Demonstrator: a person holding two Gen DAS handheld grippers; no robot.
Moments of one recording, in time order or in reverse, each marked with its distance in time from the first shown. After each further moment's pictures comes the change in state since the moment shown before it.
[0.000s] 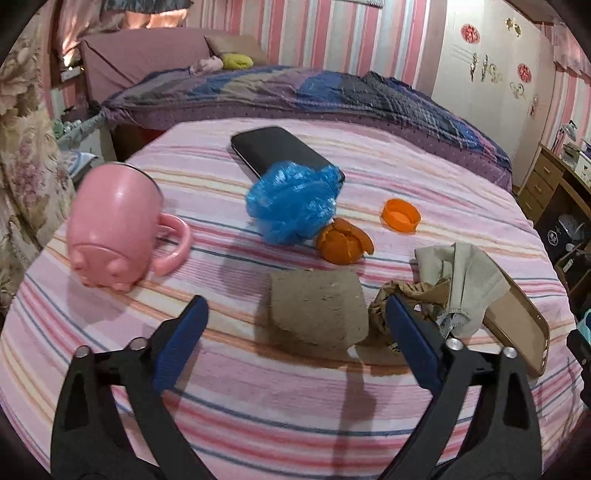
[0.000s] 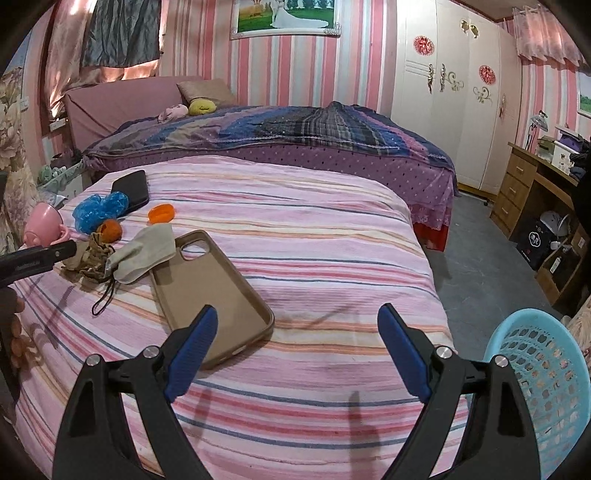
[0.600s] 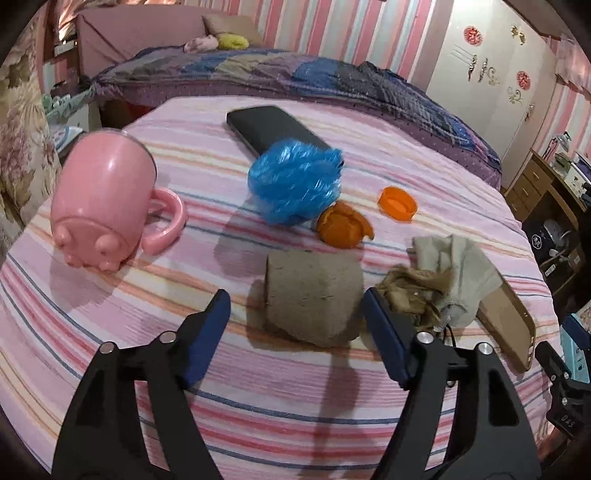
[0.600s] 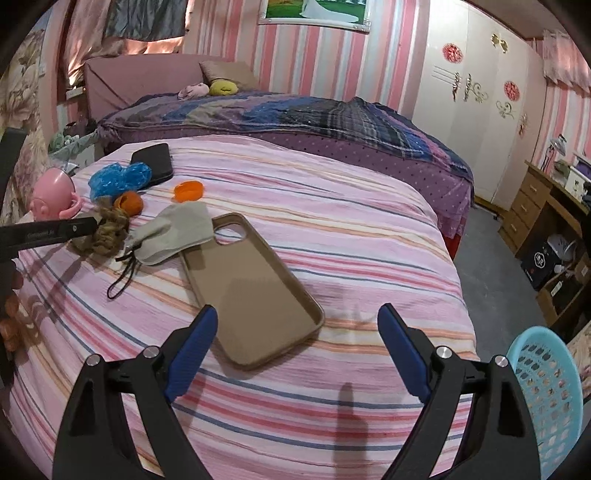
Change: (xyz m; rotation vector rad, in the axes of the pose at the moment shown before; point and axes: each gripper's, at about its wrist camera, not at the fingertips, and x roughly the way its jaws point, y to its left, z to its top) left arm 0.006 0.013 -0.007 -0.057 0.065 -0.080; right arm 0.009 0.041 0.006 -0.107 0.043 0.022
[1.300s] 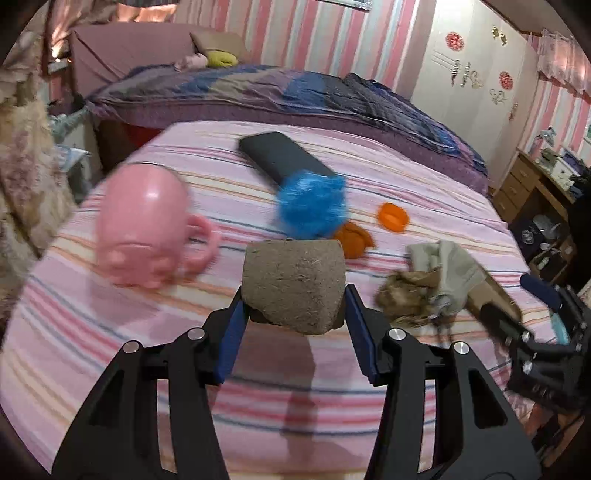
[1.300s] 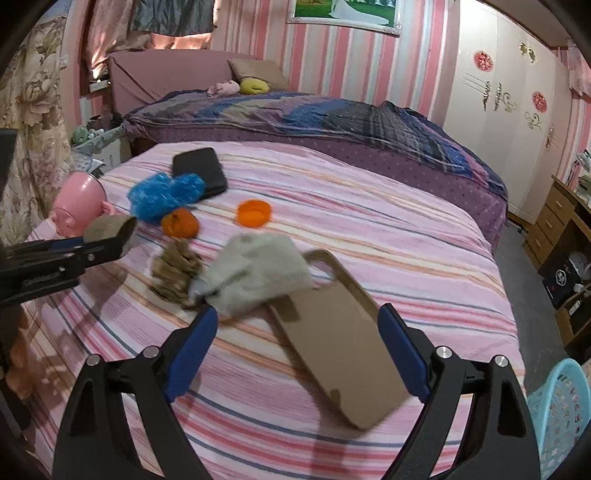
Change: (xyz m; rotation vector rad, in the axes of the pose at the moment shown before) left arm -0.042 0.027 0.000 0.058 -0.072 -0.013; right arm 0.019 0.076 0.036 -0.053 -0.018 0.108
